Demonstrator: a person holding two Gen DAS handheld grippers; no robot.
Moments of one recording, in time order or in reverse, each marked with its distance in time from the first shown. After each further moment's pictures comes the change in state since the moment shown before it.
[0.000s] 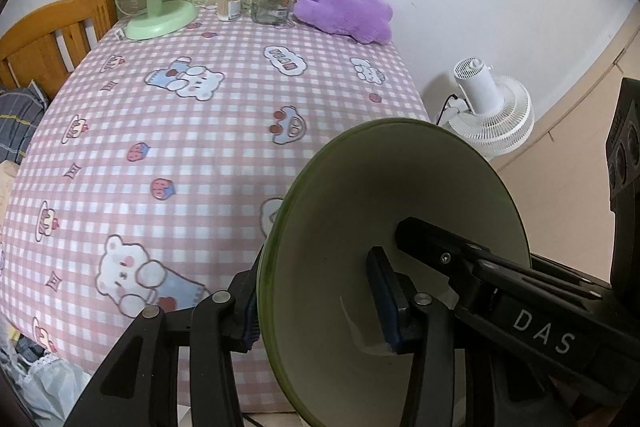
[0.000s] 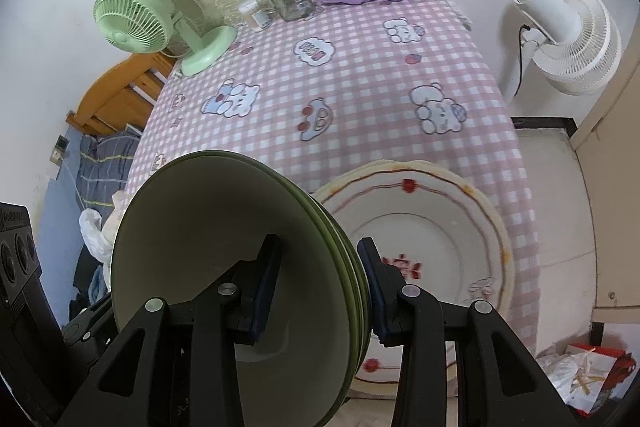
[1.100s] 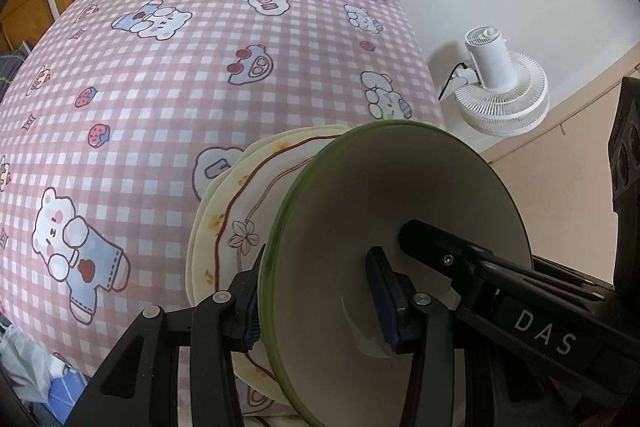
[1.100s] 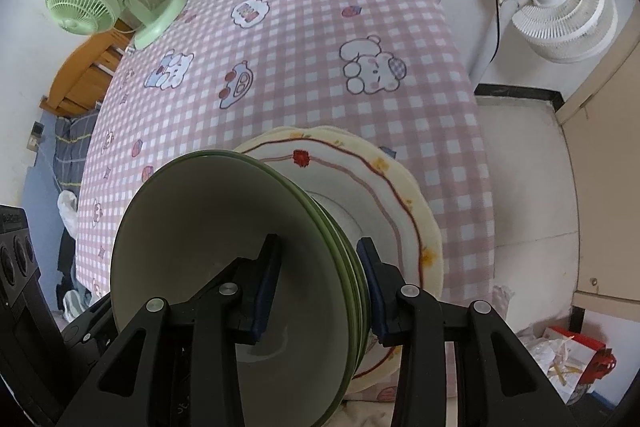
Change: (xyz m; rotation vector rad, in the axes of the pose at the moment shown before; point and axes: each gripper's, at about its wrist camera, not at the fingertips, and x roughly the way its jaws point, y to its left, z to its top) left arm 0.063 -0.035 -0.012 -0.079 0.123 -0.001; right arm 0.034 -0.067 0.008 0.016 0.160 -0.049
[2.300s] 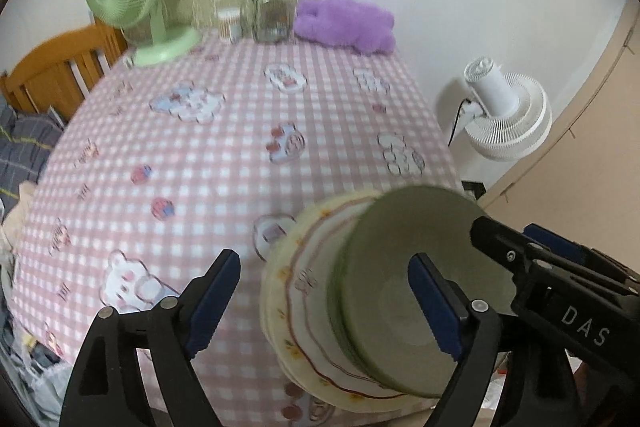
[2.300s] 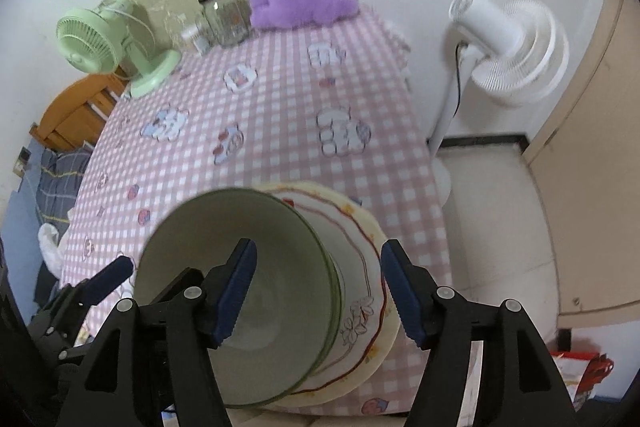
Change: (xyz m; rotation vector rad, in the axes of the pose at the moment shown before) left arm -0.061 0.004 0.011 0.129 -0.212 0.122; right arm -0.063 0.016 -0.018 0.002 -0.295 -0.138
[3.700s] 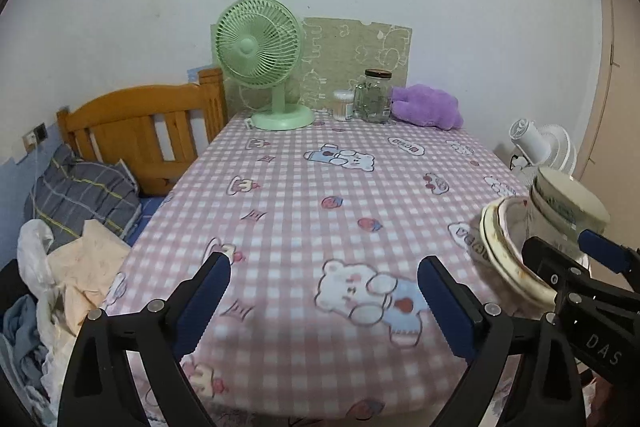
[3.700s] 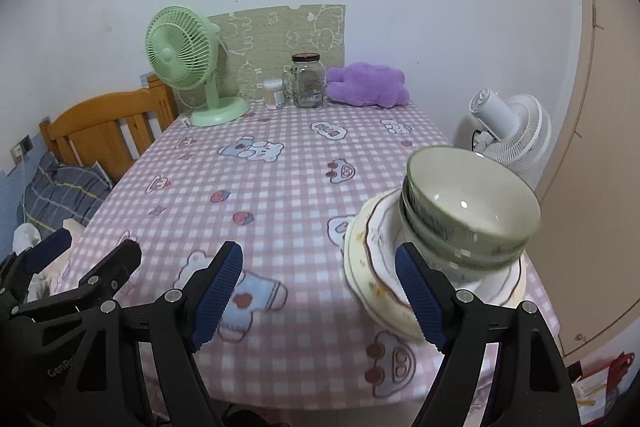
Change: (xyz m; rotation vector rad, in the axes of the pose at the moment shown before) left arm -0.076 0.203 -0.114 0.051 -0.392 0.111; right arm -0.029 0.197 -0.148 -0.113 -0.402 -0.087
